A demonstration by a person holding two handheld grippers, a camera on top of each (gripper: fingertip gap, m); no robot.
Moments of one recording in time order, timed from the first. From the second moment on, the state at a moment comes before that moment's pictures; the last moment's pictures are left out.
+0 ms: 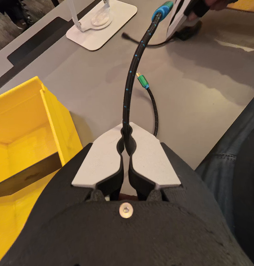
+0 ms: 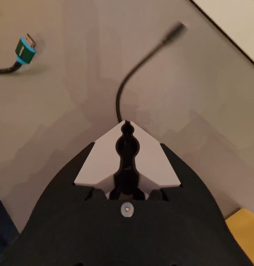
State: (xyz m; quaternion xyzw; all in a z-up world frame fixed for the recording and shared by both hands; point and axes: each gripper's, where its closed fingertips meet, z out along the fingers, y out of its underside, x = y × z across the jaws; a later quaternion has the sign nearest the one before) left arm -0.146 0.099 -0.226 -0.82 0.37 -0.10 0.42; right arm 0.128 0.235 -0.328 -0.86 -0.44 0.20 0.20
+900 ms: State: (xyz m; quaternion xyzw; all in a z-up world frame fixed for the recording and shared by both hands) left arm -0.140 0.095 -0.225 -0.81 0.39 -0.10 0.43; right arm 0.177 0.125 -0.310 -0.85 -0.52 0.10 0.06
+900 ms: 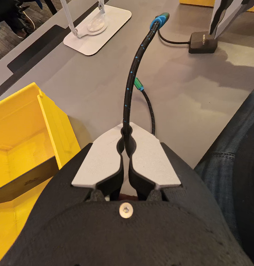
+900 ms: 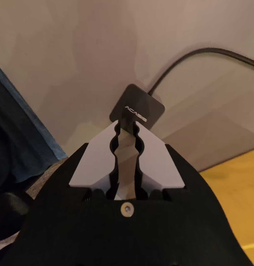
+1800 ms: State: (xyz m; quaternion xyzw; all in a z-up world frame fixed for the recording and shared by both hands) left arm -0.133 0.090 -0.229 -0.80 0.41 -0.10 0.43; right arm 0.078 0.132 -0.321 -0.48 -0.87 0.04 0.09
